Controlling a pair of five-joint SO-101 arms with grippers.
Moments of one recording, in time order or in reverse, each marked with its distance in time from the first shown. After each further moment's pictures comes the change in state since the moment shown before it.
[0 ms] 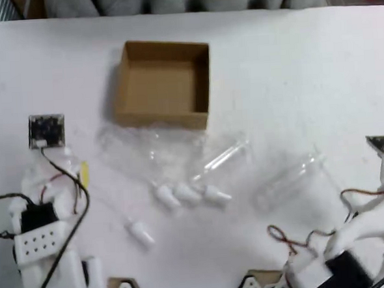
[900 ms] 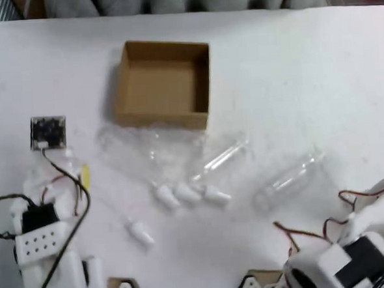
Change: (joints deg) left arm -0.1 0.0 1.1 0.0 -0.3; right arm -0.9 14.9 7.8 -28.5 -34.0
